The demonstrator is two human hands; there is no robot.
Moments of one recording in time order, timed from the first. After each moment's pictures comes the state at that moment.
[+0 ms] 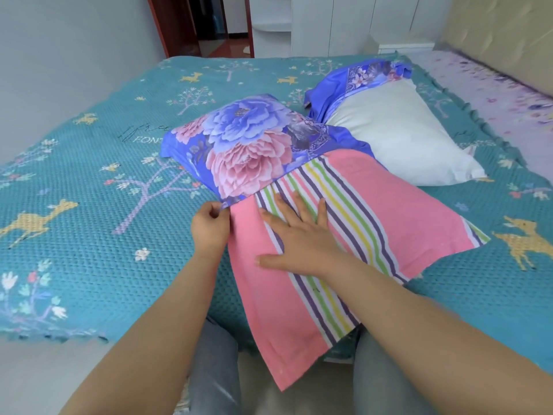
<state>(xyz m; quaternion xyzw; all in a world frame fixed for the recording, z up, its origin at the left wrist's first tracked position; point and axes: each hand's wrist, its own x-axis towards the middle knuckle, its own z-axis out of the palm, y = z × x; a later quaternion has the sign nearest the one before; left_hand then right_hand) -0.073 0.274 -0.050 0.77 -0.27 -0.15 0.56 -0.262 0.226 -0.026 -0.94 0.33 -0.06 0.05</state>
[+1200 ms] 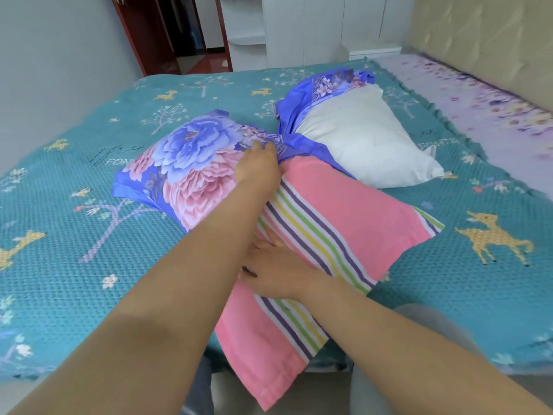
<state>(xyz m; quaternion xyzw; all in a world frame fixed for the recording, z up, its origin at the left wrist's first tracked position) -0.178 0.138 0.059 0.81 -0.57 0.06 0.11 -0.283 0.230 -0.030 -0.96 0.17 -0.11 0.17</state>
